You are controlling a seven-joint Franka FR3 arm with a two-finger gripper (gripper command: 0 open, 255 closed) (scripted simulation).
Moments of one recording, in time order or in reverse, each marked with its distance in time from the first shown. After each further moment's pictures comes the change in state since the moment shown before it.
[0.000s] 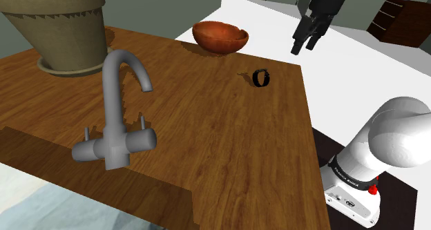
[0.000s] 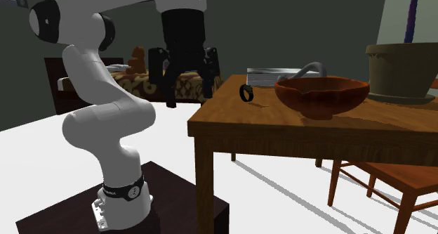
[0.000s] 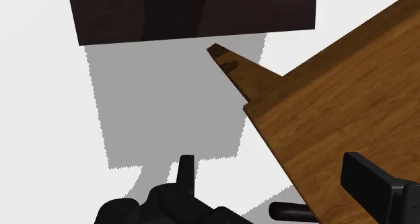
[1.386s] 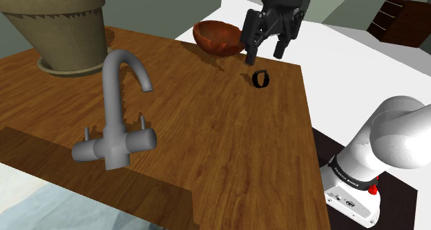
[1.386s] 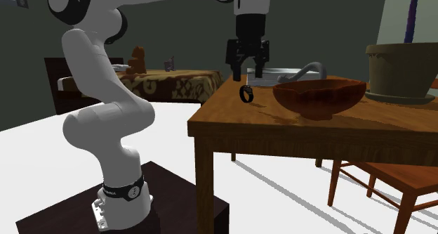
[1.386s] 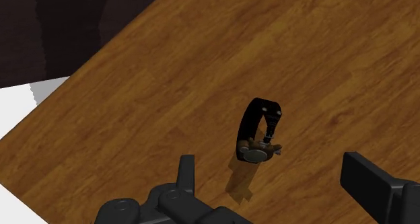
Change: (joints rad) arm 0.061 0.256 0.379 0.298 0.205 -0.066 0.494
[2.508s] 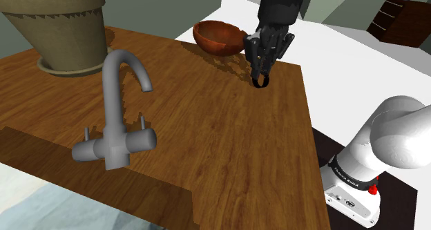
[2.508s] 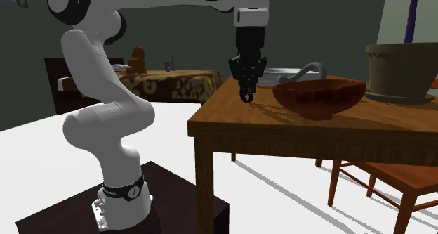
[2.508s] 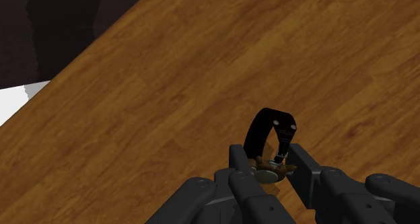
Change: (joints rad) arm 0.006 -0.015 0.011 -0.081 0.012 0.067 -0.003
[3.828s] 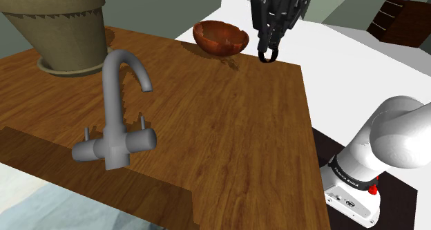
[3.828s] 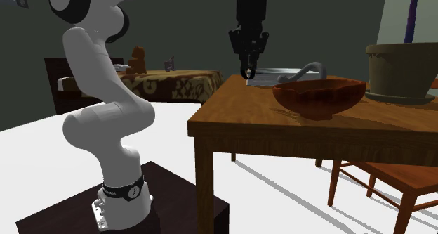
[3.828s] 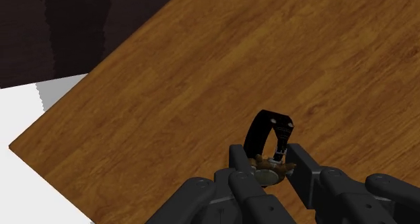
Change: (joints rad) arm -0.013 0.048 -0.016 0.210 -0.023 -0.163 0.021
